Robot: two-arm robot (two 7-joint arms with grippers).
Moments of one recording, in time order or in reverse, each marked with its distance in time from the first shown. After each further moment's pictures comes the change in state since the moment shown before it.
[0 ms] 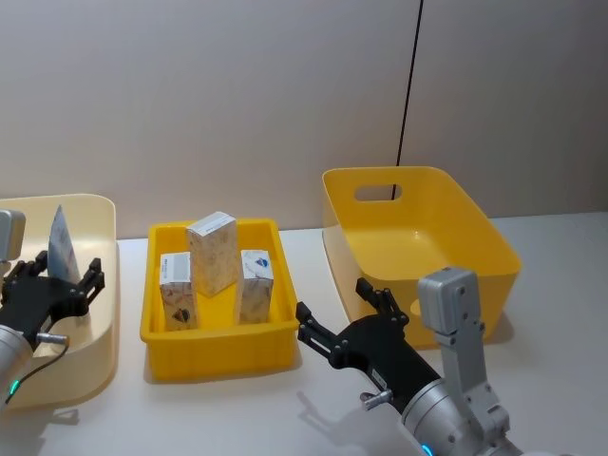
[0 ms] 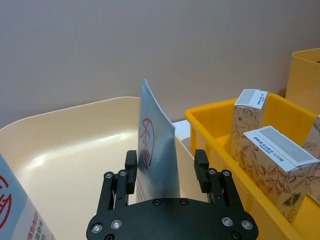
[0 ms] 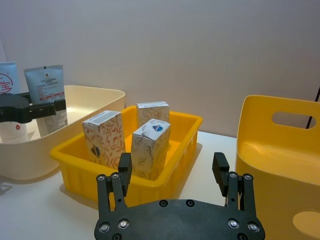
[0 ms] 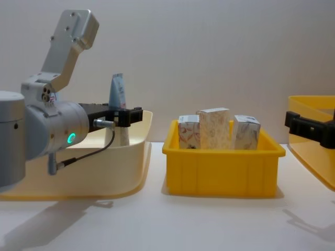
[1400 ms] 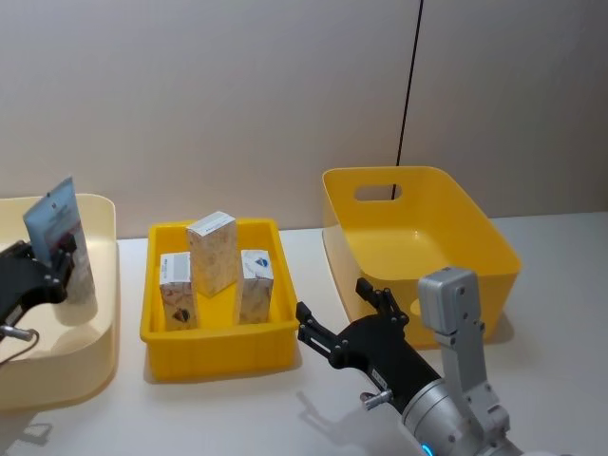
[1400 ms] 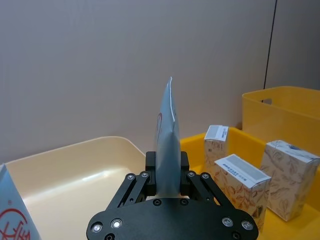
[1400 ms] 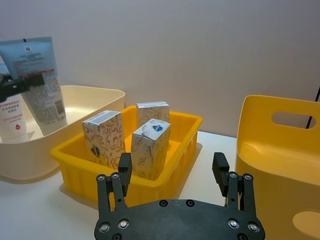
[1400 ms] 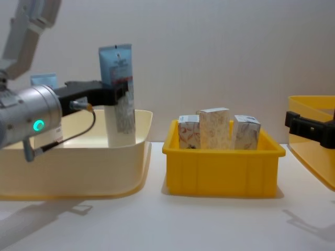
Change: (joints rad) left arm 0.021 0.067 -0.067 -0.010 -0.096 -0.175 -0.245; right arm 0.000 0.000 0.000 0.000 0.000 0.000 0.000
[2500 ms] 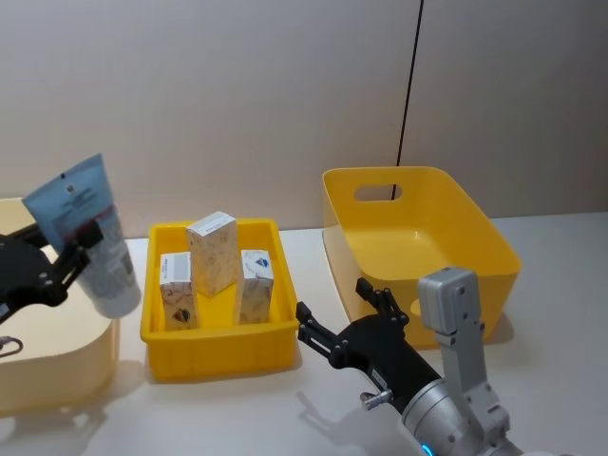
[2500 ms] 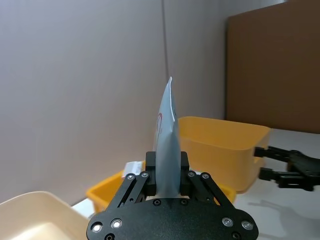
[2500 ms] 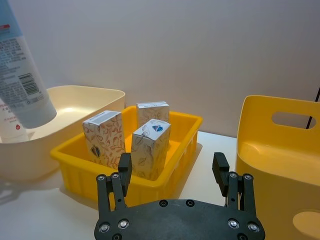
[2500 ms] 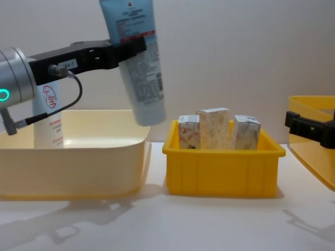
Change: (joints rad) left arm 0.009 0.111 -0.012 -0.094 -0.213 -0.045 -0.396; right arm 0.000 0.000 0.000 0.000 0.000 0.000 0.000
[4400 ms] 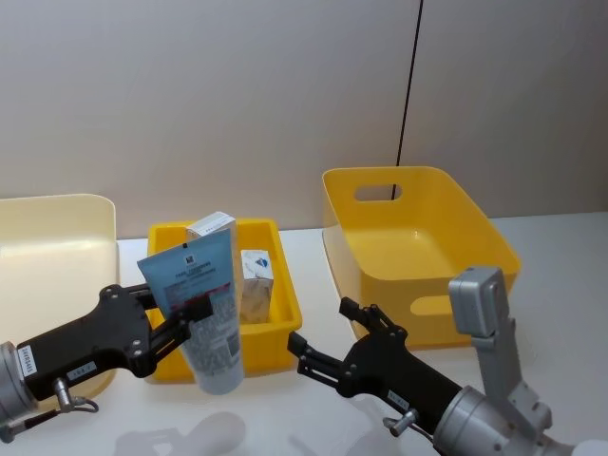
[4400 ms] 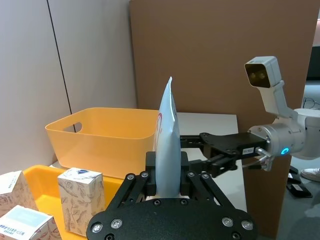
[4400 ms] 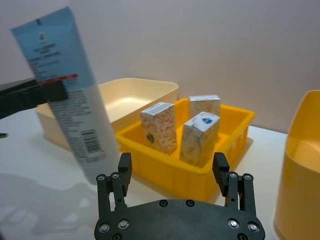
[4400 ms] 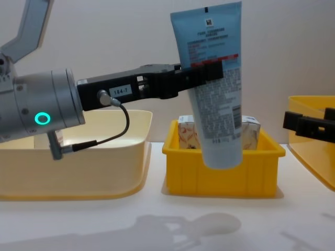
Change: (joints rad) left arm -0.061 -0.009 0.165 0.045 -0.072 0.033 -0.274; right arm -0.052 0.122 0.055 -0.085 0.190 0.078 0.258
